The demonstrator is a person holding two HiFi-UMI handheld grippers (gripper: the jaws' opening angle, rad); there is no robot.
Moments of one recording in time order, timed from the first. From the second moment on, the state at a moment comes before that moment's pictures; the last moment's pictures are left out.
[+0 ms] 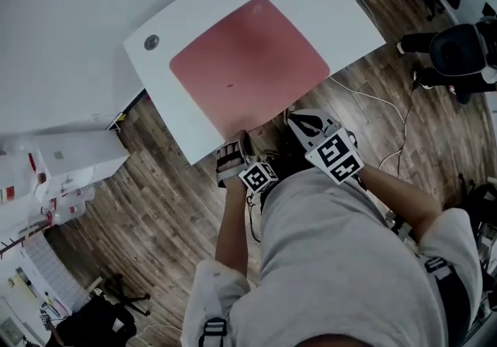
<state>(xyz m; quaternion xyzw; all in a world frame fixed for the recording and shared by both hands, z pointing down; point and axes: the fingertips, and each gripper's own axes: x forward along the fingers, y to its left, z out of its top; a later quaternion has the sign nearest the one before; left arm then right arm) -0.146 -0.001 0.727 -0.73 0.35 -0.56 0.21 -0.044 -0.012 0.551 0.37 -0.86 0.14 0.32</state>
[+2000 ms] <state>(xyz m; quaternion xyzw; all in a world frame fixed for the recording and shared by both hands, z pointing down) -0.155 -0.236 0.546 -0.70 0.52 -0.46 0.16 0.001 -0.206 0.650 0.20 -0.83 0.00 0.52</state>
